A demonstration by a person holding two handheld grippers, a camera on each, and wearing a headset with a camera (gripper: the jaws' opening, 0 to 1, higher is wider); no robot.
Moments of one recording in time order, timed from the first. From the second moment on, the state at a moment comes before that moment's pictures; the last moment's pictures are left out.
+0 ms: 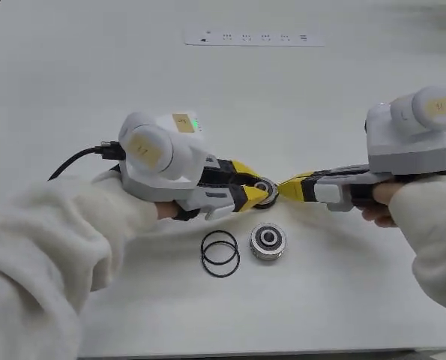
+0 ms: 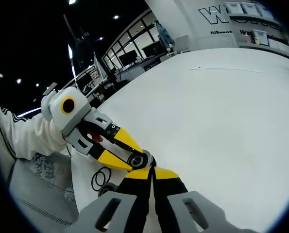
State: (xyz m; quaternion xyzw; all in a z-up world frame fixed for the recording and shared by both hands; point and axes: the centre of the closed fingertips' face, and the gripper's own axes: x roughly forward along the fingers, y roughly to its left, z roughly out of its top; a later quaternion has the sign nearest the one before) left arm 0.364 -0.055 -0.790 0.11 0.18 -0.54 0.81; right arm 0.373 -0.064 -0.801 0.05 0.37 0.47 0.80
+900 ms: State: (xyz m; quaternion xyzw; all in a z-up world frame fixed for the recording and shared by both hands) left arm 0.364 -0.058 -0.790 0.11 0.19 -0.52 0.82; right arm 0.369 -0.065 -0.795 0.11 0.37 0.46 0.80
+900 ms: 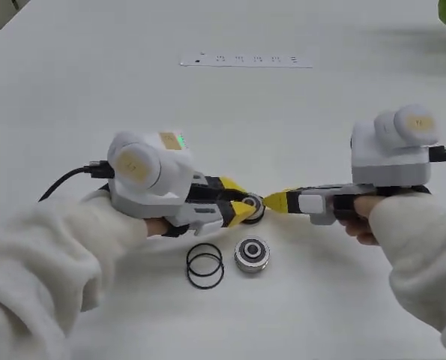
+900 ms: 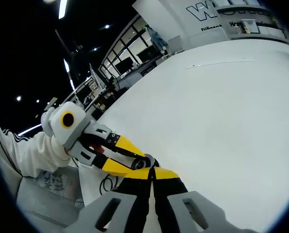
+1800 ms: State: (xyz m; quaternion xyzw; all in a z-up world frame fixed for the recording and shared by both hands) left arm 0.366 -0.057 -0.792 0.13 0.19 -0.51 0.83; right arm 0.368 -0.059 -0.794 0.11 0.37 0.46 0.80
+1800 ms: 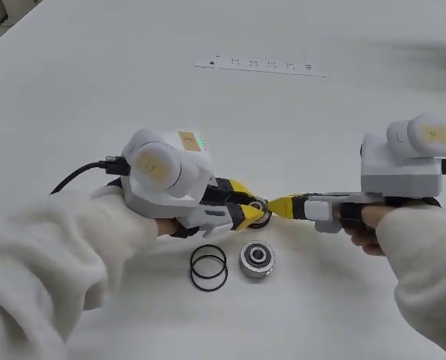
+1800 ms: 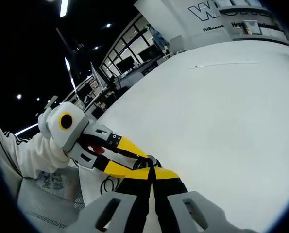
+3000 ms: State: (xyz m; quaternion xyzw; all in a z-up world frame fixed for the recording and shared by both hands) left arm 0.365 -0.058 -0.790 0.11 0.19 -0.51 0.83; right arm 0.368 -0.059 -0.792 0.06 0.36 0.47 0.80
